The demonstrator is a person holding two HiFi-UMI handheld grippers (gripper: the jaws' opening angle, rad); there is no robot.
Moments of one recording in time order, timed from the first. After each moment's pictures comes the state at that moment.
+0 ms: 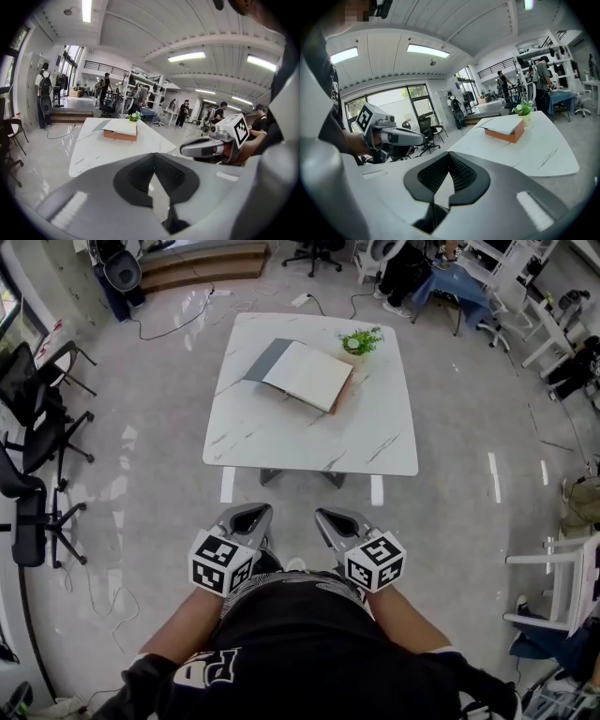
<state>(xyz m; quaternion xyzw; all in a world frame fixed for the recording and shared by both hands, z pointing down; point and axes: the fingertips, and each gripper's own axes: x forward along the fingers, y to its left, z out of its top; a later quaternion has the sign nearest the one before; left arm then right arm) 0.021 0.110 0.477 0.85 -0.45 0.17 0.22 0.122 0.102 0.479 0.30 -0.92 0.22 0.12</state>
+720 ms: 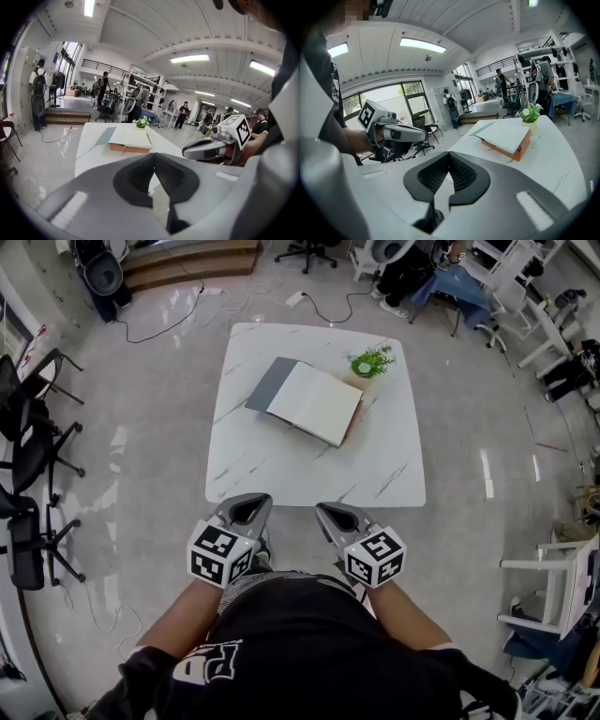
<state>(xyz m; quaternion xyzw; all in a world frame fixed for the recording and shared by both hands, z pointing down) -0.032 -0.021 0.476 0.86 -0.43 0.16 0.22 0.070 -0.017 0.479 0.31 -0.91 0.22 0.14</state>
